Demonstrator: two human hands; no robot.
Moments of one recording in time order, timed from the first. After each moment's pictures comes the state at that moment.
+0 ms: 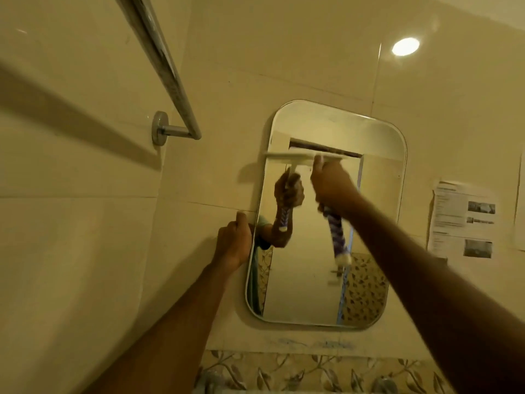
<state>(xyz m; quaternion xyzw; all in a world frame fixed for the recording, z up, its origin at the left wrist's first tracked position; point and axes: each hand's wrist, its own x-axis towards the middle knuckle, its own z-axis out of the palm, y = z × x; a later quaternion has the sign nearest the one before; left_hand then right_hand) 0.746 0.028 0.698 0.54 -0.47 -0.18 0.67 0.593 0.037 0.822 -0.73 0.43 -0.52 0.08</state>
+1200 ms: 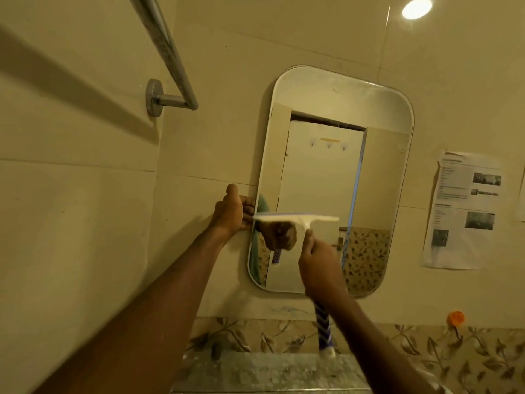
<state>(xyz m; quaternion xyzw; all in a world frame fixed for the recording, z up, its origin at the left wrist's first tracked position) 0.768 0.005 0.692 0.45 -0.49 -0.29 0.69 0.587 0.026 0.637 -0.71 0.48 -0.51 0.08</state>
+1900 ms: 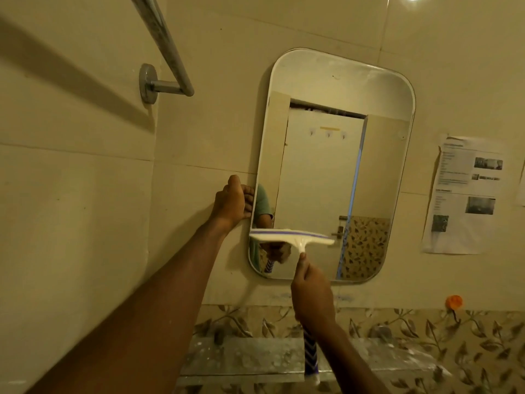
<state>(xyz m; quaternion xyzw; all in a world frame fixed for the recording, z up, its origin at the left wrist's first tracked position) 0.763 0.005 0.688 0.47 -0.49 -0.25 0.69 0.594 0.031 0.572 -0.68 0.49 -0.53 0.11</state>
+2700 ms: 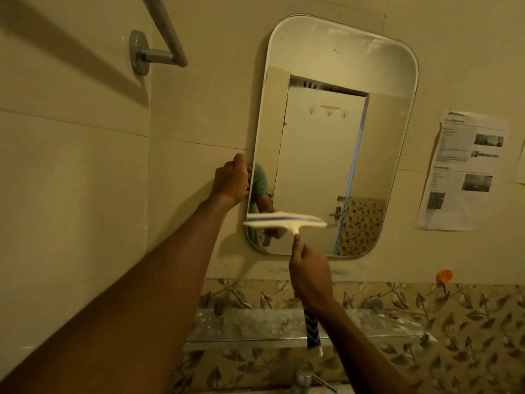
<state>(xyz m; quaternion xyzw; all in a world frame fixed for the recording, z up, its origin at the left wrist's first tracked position) 0.753 0.017 0.689 0.52 -0.51 -0.18 0.67 0.588 0.040 0.566 -0.70 0.47 -0.52 0.12</state>
